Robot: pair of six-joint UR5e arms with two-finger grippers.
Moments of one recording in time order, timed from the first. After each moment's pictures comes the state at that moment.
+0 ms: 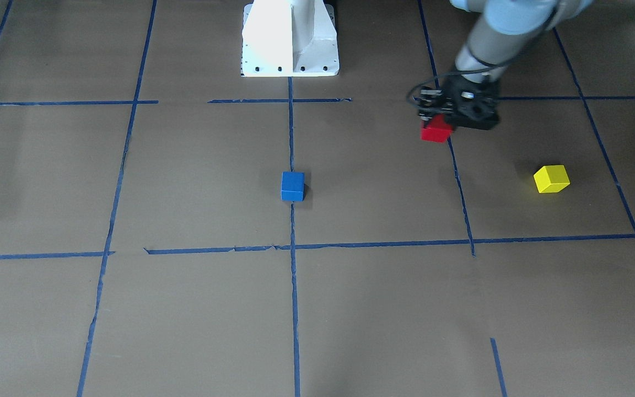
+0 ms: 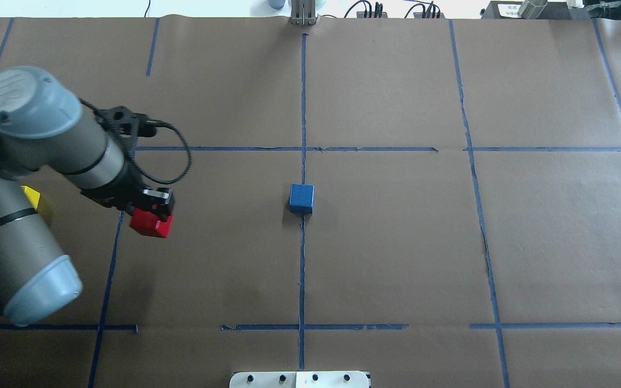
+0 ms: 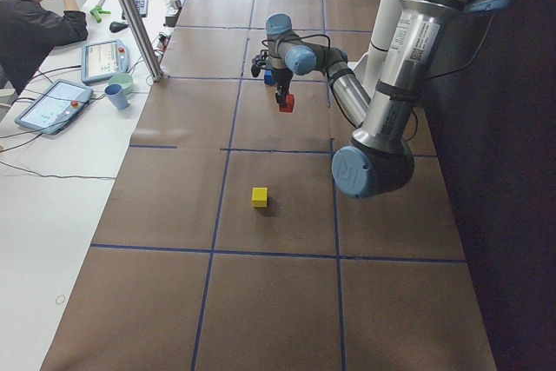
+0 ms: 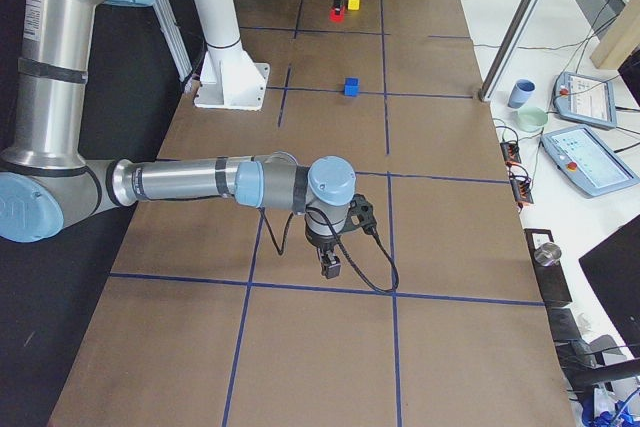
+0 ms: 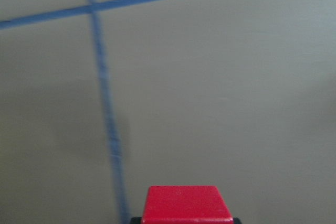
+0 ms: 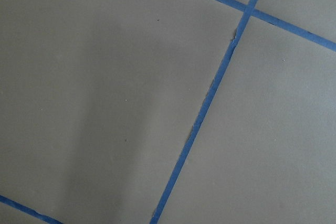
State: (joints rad) left arm -0.67 -2.03 -2.02 -1.34 -2.09 -0.94; right arm 1.54 -1.77 1.88 -1.74 2.34 -0.42
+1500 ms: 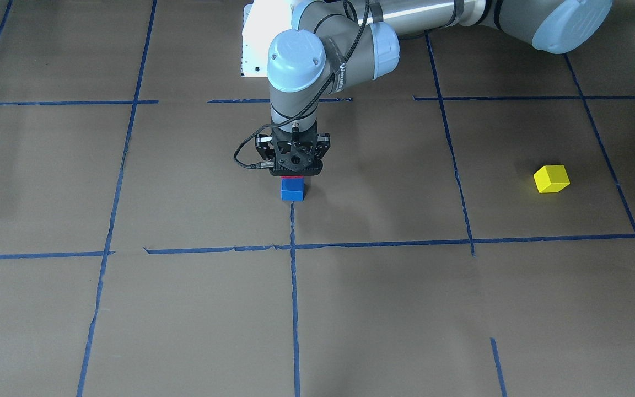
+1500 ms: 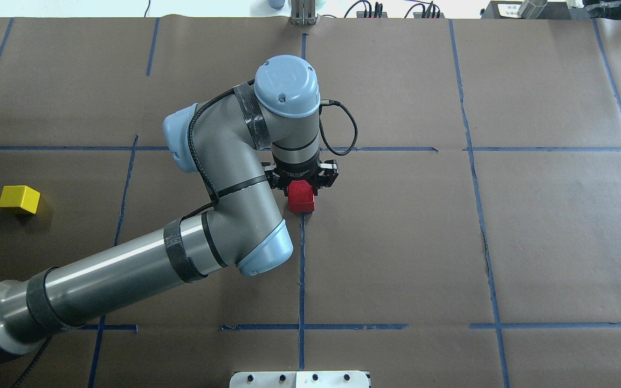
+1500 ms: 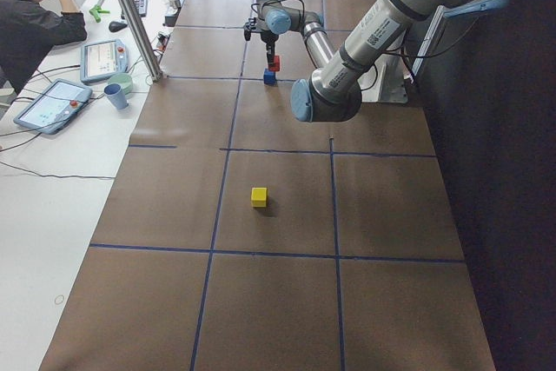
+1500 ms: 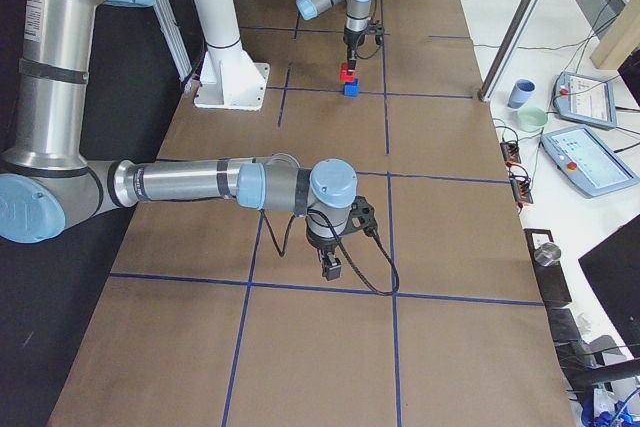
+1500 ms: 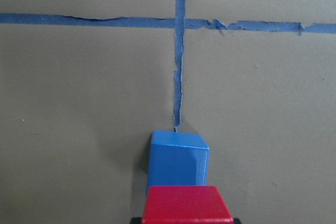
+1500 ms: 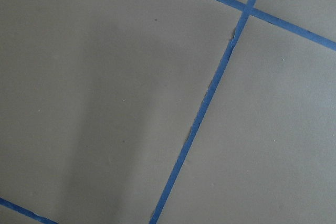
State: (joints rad) left arm -0.56 -2.53 -1.43 -1.50 -2.01 -1.19; right arm 1.54 -1.76 1.87 -1.74 2.34 -0.42
